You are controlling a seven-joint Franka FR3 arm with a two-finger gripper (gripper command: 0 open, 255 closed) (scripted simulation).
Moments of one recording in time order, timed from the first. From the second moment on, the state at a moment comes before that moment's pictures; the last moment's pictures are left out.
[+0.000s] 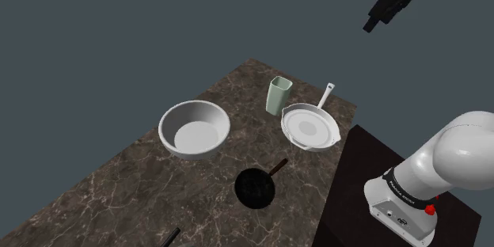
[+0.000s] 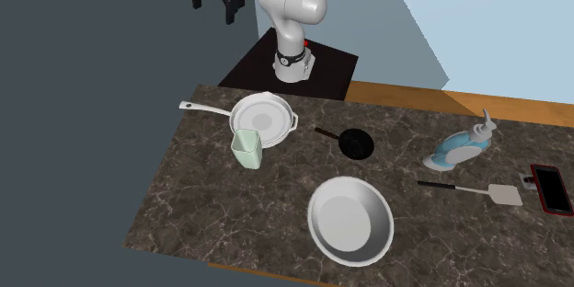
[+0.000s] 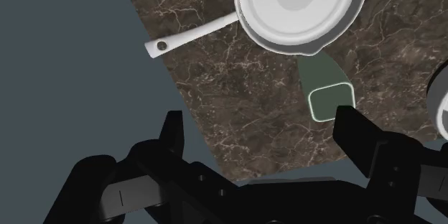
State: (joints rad) arm 0.00 -0.78 -0.01 -2.30 -0.12 1.69 0.02
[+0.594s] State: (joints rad) arm 0.04 -0.72 0.09 -2.41 -0.04 1.85 0.16
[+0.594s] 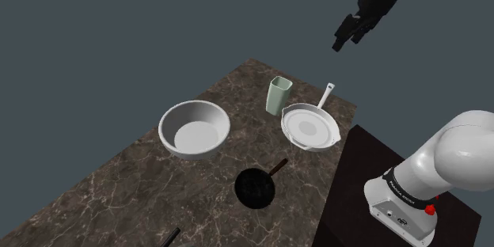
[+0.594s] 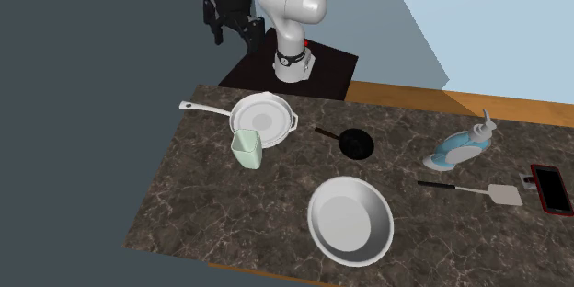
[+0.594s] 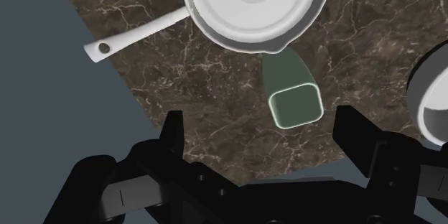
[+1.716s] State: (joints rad) arm 0.10 -0.28 0.33 -2.39 0.05 2.27 0.49
